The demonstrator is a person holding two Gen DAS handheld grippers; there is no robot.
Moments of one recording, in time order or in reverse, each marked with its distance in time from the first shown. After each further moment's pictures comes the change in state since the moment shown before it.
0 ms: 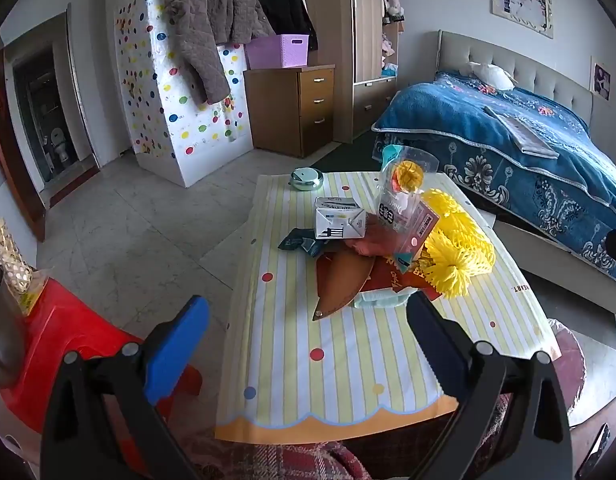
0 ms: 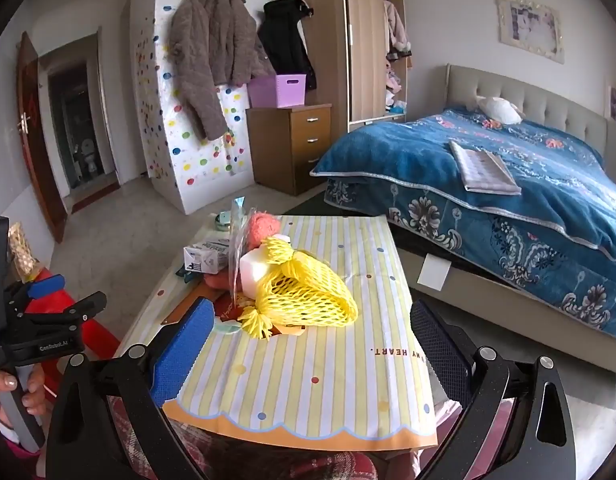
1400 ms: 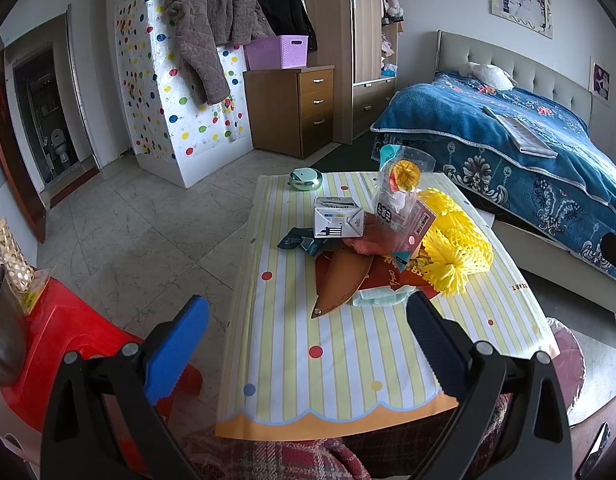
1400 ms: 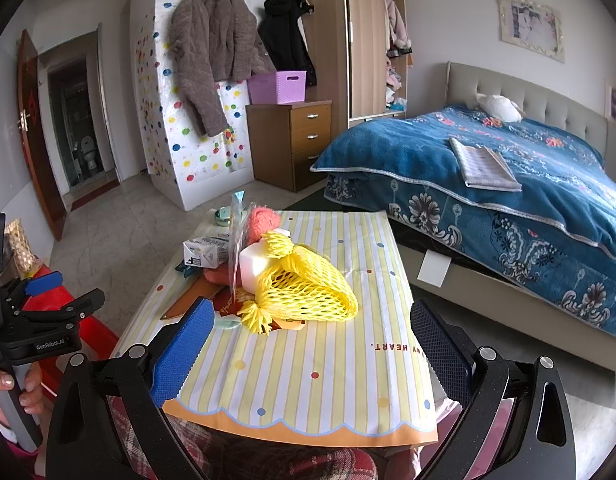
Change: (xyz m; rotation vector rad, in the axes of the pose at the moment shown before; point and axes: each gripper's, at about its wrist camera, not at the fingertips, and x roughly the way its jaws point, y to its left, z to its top) left arm -0.002 -0.001 -0.001 -0.004 -0.004 0.001; right arm 0.003 0.000 -0.007 -0.001 0.002 -0.002
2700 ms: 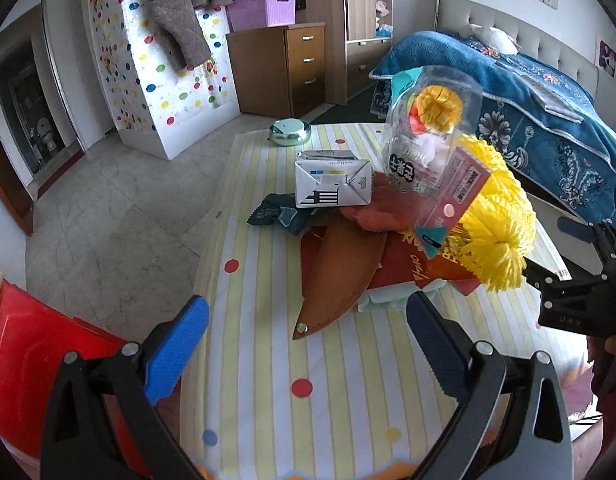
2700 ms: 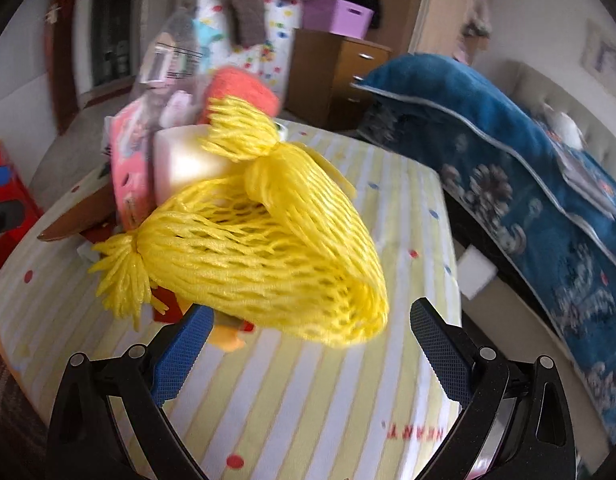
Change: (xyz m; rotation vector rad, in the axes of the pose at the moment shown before) left arm 0.109 -0.015 0.000 0.036 0.141 -0.012; right arm 0.202 -0.004 -0.042 -0.315 0.187 0.056
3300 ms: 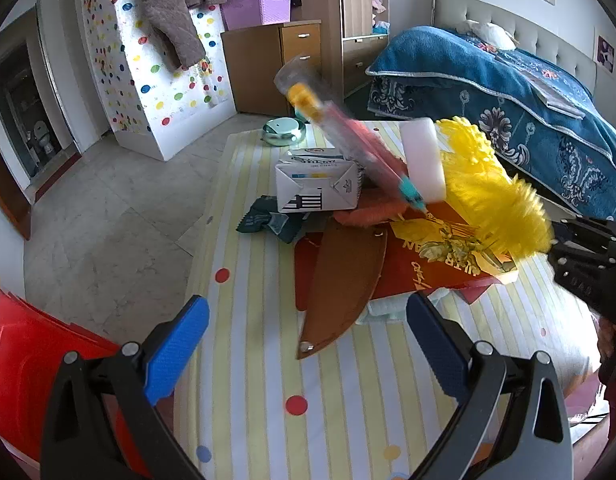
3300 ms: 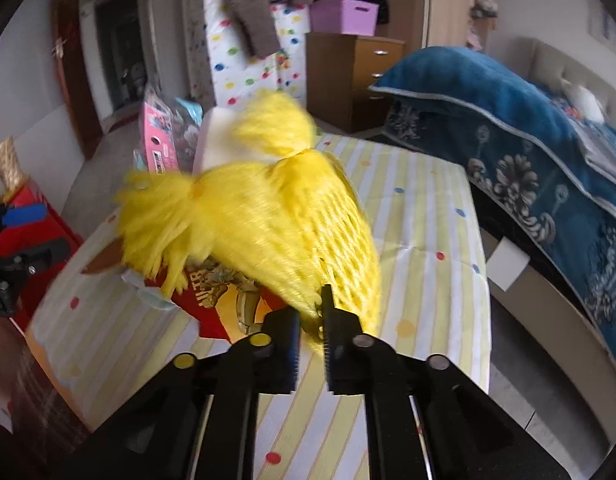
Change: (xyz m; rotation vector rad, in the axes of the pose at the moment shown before) left arm 0.006 -0.006 0.005 0.015 -0.004 0.001; right arm -0.020 -0.009 0.009 0.121 0.002 0.131
